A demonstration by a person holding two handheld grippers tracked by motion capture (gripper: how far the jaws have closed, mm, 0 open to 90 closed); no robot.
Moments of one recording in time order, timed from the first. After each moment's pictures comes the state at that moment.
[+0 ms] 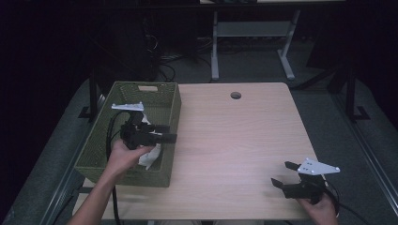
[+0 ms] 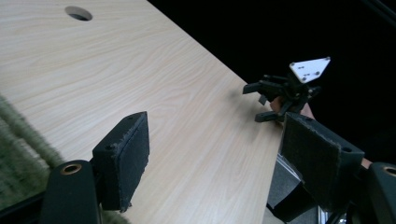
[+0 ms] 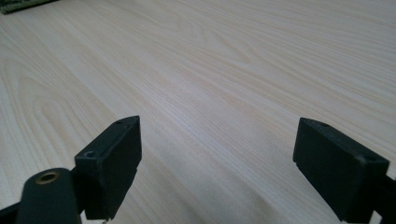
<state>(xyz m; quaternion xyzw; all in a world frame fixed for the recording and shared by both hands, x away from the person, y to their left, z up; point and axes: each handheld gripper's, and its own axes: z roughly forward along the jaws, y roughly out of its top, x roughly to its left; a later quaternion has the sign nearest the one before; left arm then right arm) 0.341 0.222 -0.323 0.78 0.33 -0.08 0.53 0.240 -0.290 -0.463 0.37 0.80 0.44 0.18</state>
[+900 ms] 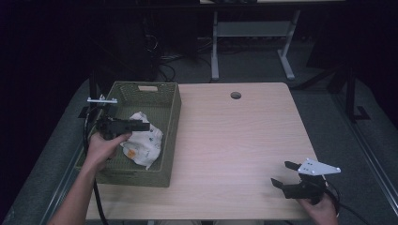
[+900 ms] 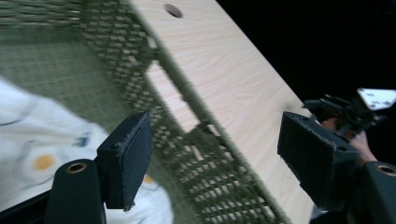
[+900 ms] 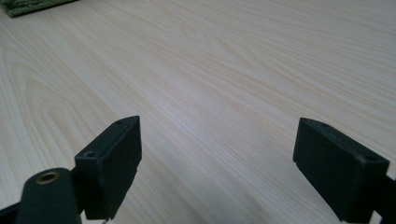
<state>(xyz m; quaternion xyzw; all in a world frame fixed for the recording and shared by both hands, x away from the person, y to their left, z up) 0.377 0.304 -0.342 0.74 0.45 -0.05 0.50 0.238 -0.289 -0.460 0.36 0.80 0.44 0.18</state>
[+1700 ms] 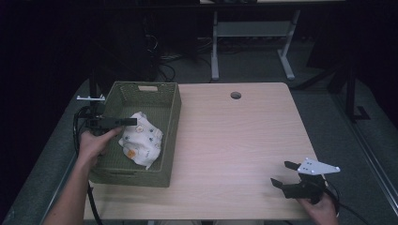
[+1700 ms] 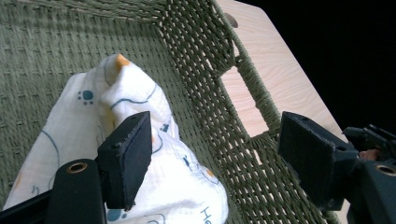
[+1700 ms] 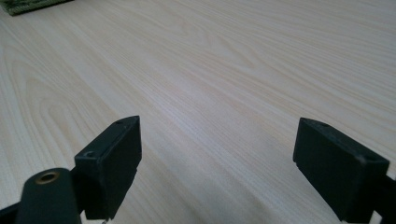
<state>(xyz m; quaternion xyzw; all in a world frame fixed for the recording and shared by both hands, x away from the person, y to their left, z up) 0.395 0.341 -0.356 0.70 0.53 -0.03 0.47 0.240 -0.289 -0.461 0.36 0.80 0.44 0.17</state>
